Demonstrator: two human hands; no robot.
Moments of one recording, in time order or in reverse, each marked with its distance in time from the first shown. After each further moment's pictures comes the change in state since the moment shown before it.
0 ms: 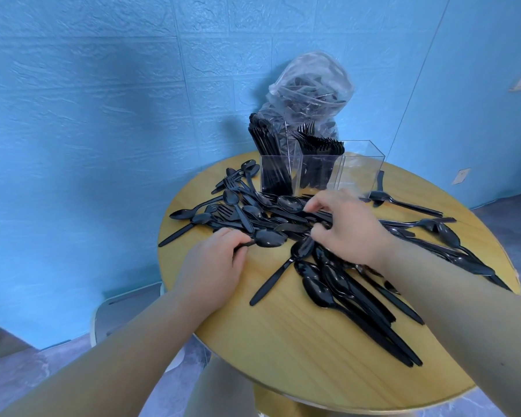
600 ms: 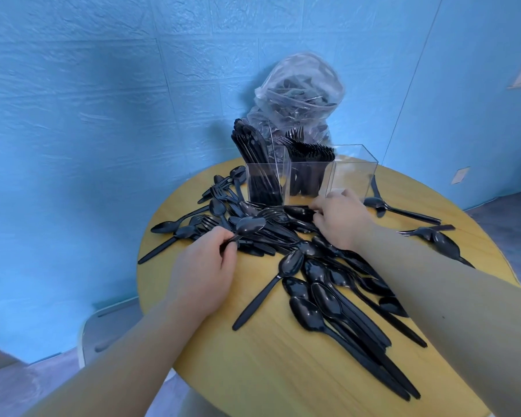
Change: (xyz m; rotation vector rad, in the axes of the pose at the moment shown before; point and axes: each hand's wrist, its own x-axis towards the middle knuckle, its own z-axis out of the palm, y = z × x) left_hand 0.020 0.009 0.010 -0.126 0.088 -0.120; right_hand 0.053 0.059 0.018 -0.306 -0.154 0.190
